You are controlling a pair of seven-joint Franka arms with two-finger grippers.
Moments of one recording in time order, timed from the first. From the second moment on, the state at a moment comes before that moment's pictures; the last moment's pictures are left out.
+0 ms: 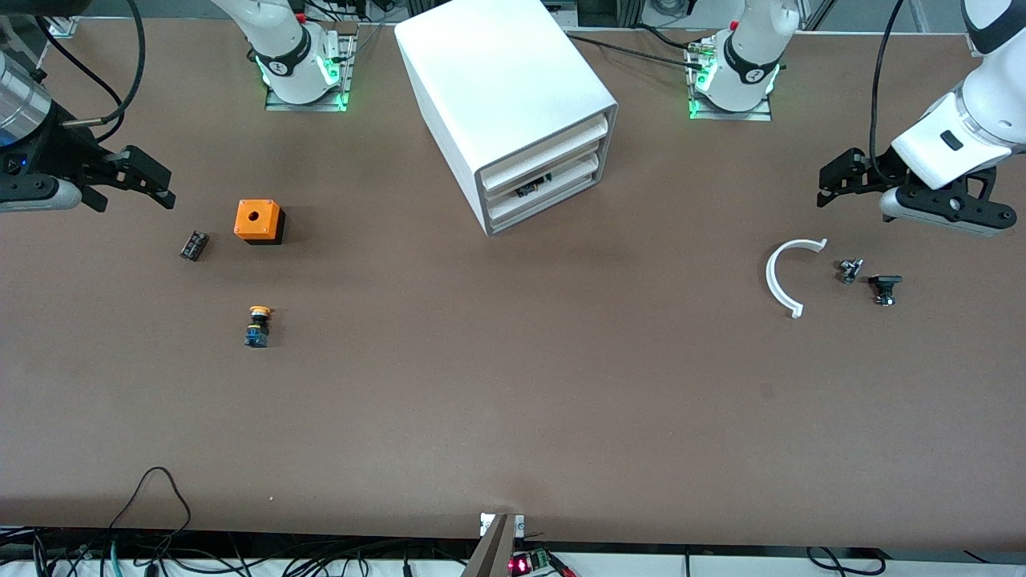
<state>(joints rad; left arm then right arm) -0.02 -0.06 -0.04 -1.77 -0.06 1.70 0.15 0.01 -0.06 0.04 -1.73 0.02 1.74 0.01</state>
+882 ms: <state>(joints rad) -0.02 -0.05 -0.04 -1.77 -0.06 1.61 0.15 0.00 0.03 0.04 -1.66 0.02 1.74 0.03</state>
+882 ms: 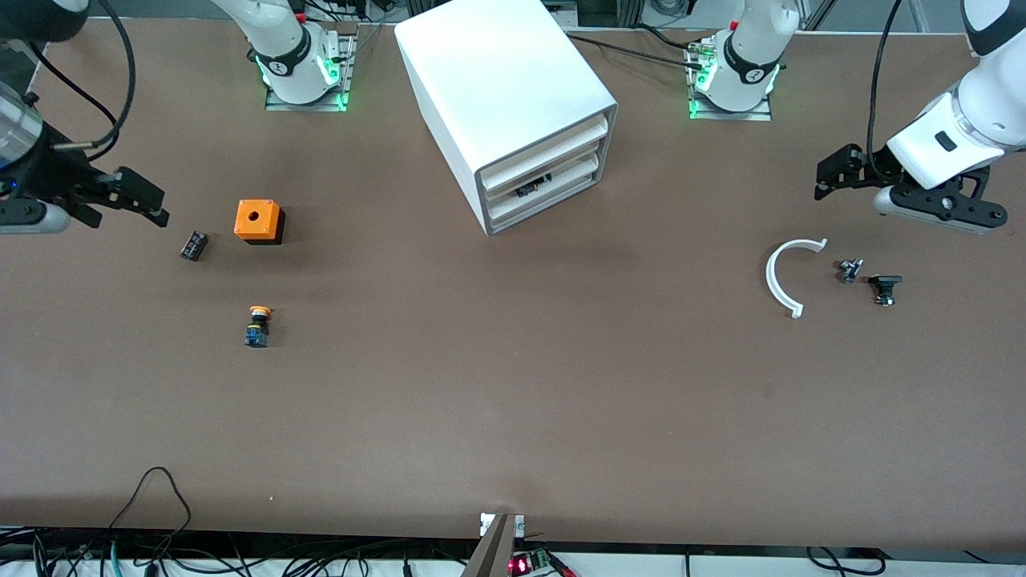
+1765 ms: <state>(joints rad) -0.06 0.10 -0.10 -1.76 -0.57 1.30 0.29 0.16 0.20 0.06 -1.66 0.02 1.75 0.46</state>
